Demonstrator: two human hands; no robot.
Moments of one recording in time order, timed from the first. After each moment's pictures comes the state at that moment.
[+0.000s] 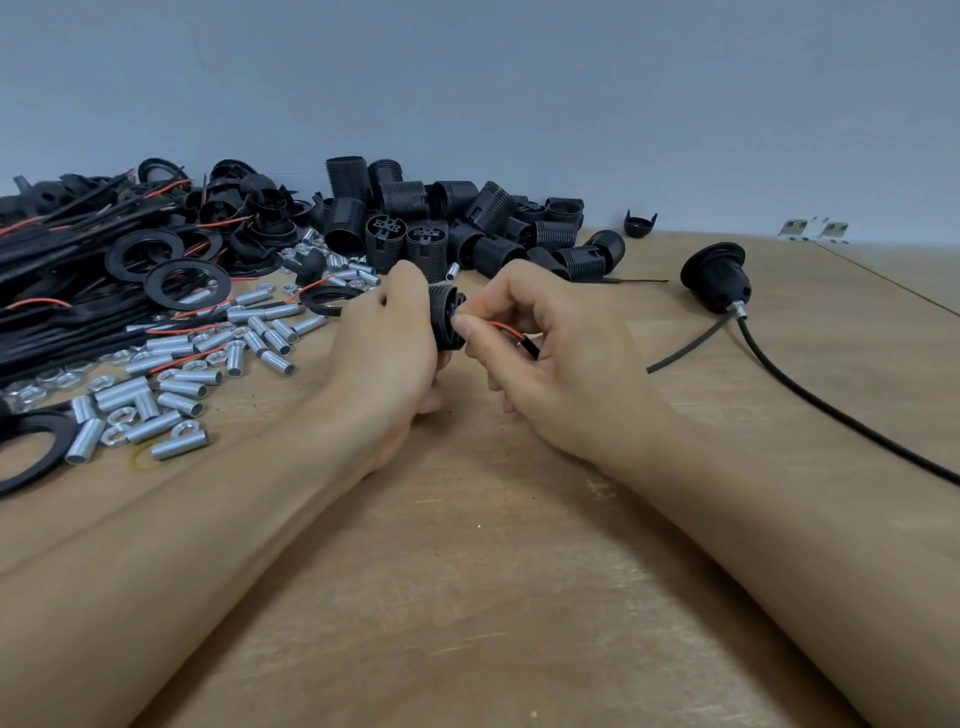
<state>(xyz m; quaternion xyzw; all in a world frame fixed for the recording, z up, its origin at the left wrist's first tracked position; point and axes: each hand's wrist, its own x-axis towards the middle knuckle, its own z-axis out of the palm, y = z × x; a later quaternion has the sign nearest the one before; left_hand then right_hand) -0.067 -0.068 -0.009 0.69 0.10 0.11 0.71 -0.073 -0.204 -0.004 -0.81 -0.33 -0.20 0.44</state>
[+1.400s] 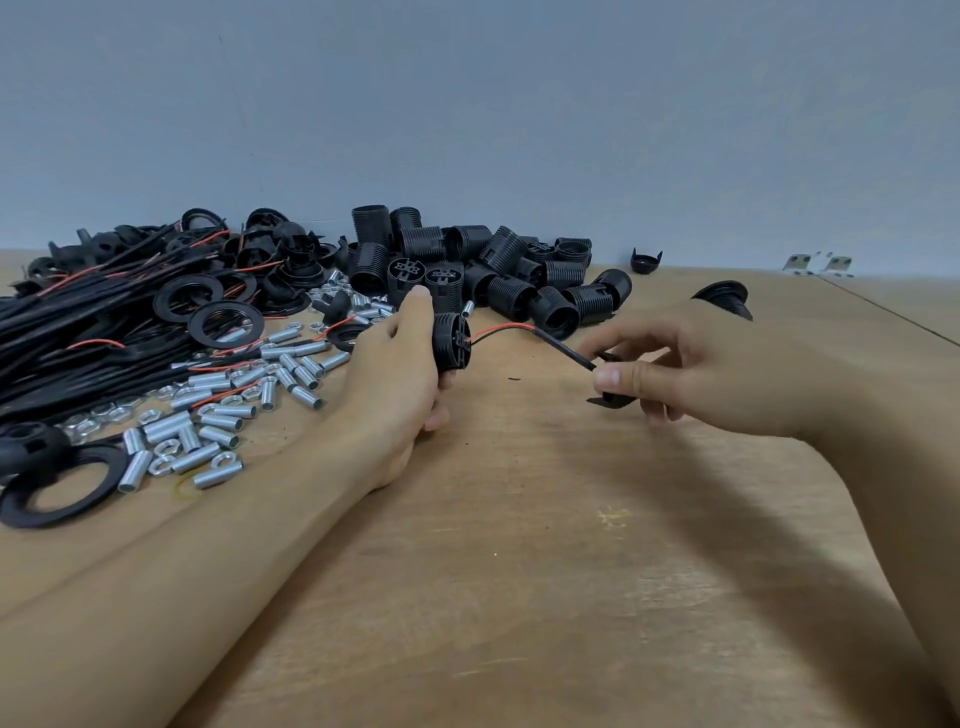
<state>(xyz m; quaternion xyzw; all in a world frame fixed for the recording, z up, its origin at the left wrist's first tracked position) -0.055 -0.057 -0.013 0.66 0.09 0.09 0.74 -0.059 -0.284 0.038 -0.90 -0.24 0.07 0.36</state>
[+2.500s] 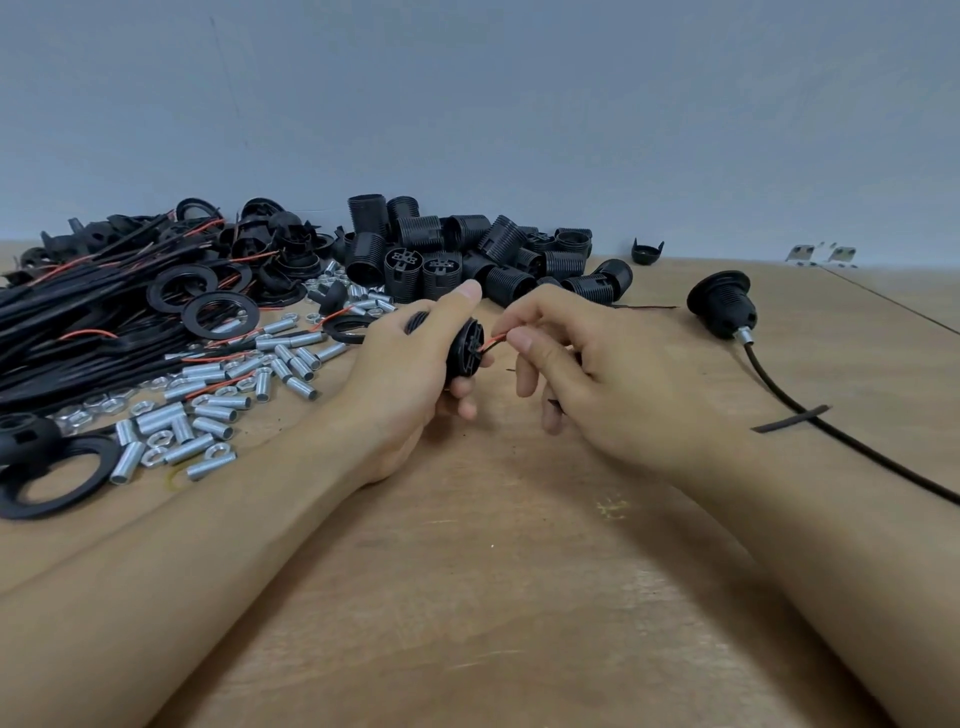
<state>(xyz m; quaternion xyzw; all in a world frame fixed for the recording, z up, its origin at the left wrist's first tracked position) -0.065 -0.060 -0.008 0.64 -0.01 0.04 0.77 -0.066 -0.227 0.006 -0.86 -0.32 -0.11 0.38</state>
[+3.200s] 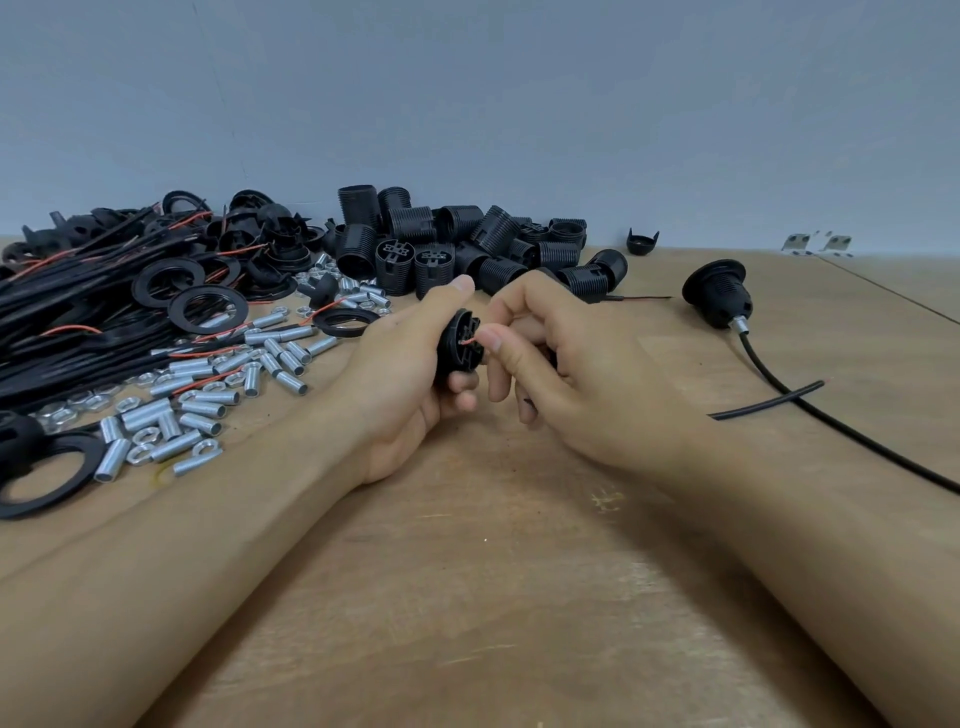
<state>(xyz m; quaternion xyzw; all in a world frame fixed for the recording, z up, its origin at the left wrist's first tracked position) -0.071 -0.065 -0.002 0.60 0.01 -0.03 0.80 -0.072 -0.217 0.004 -0.83 -0.35 -0.12 0.41</state>
